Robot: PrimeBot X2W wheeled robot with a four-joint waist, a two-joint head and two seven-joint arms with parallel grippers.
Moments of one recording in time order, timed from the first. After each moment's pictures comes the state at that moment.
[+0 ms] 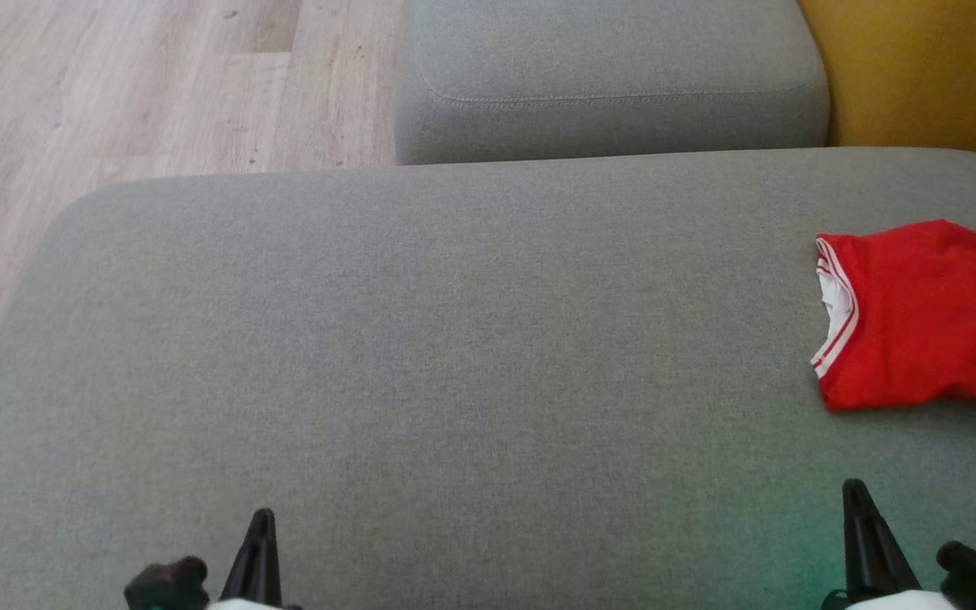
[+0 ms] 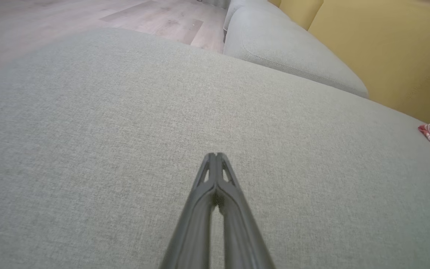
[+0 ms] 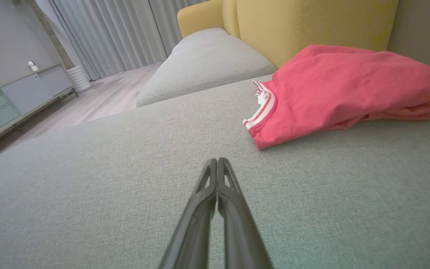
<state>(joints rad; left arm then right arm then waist) 0.21 0.06 -0.20 0.23 -0.37 0.10 -0.21 0.21 -0.04 -0.06 0.24 0.25 0.12 -0.18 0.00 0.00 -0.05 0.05</state>
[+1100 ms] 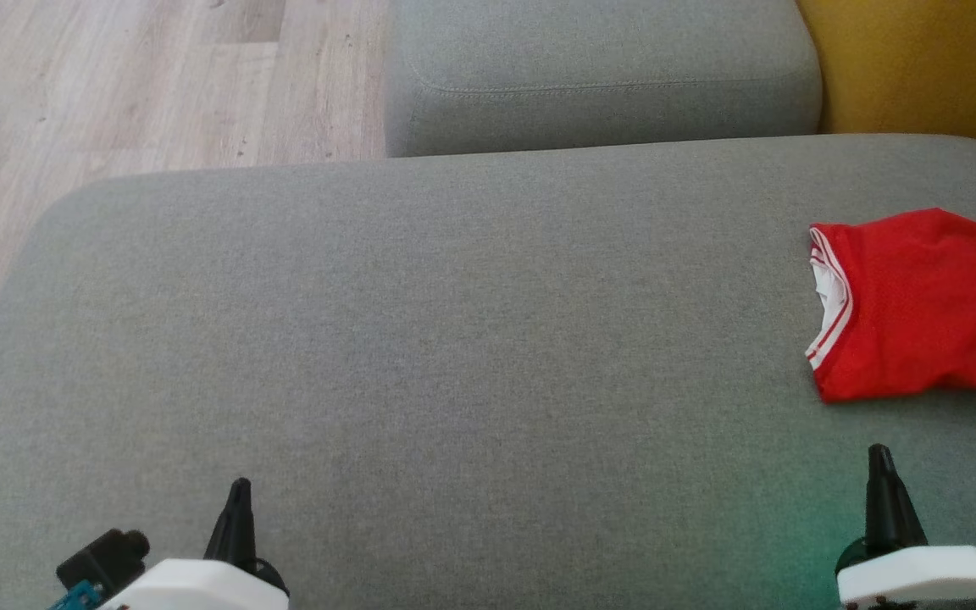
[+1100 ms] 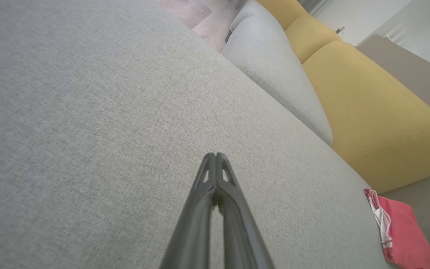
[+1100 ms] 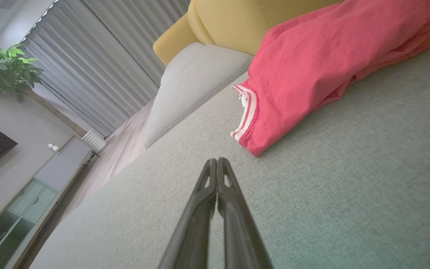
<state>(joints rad) 0.13 0.06 -0.14 0.25 -0.74 0.03 -0.13 0.14 -0.04 -0.08 0.25 0.65 0.12 -0.10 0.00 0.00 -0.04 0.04</state>
